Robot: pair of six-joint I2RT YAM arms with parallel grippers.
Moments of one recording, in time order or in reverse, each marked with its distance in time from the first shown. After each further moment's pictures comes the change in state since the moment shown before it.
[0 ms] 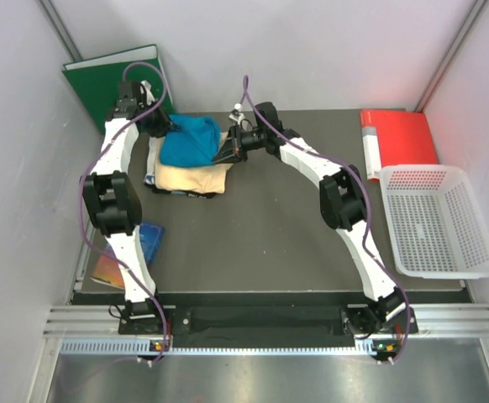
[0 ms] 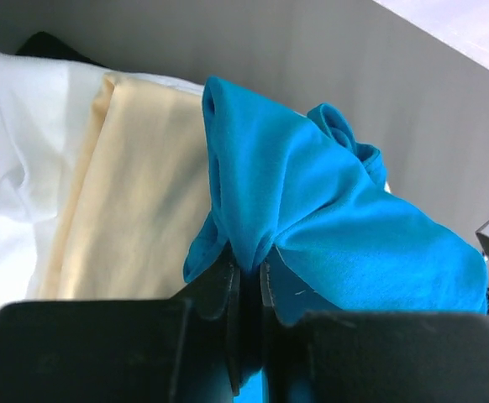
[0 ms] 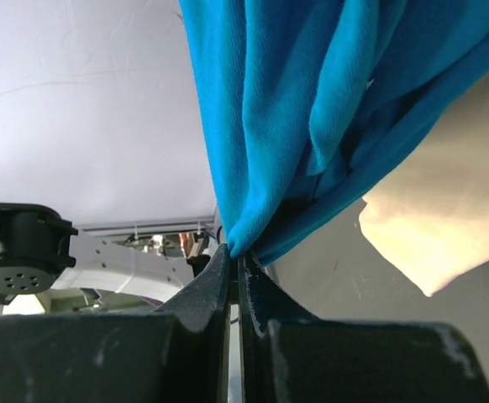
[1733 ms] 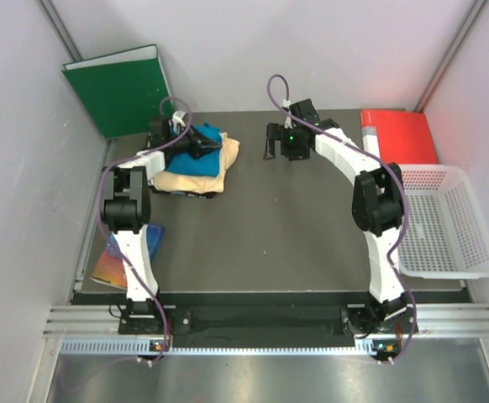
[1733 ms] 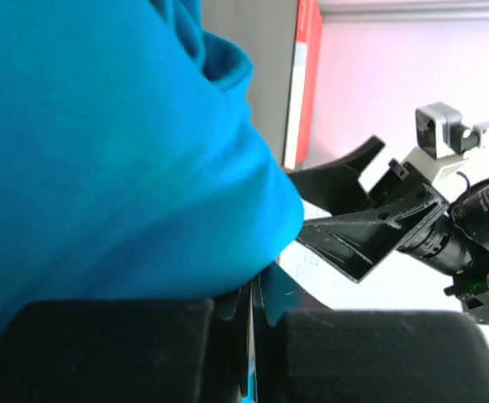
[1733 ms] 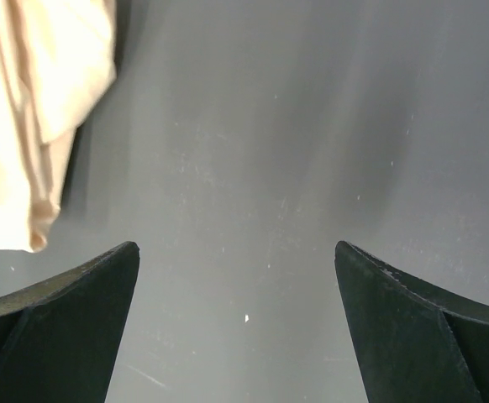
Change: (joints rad) left arm -0.118 0.039 -0.512 0.835 0.537 -0.565; right arm -0.153 -0.314 -0.303 -0.431 0.826 -0.608
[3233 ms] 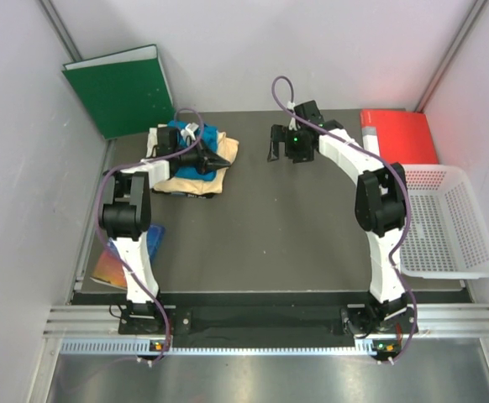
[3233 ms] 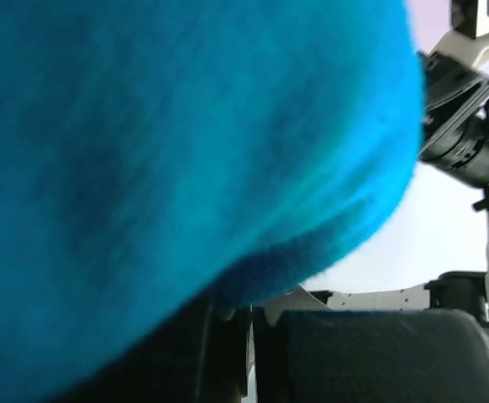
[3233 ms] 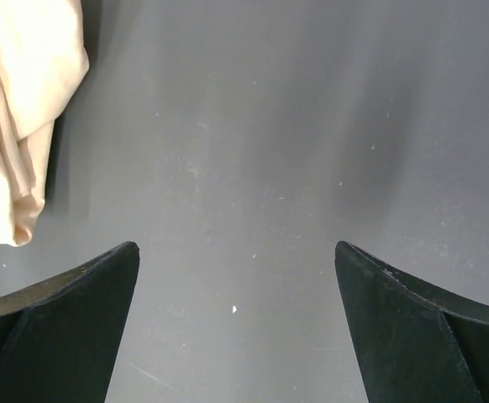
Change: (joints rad) left arm -0.037 -0.097 -0.169 -0.028 0.114 0.096; right arm -0.021 -0.021 -0.051 0.003 -0.008 0.000
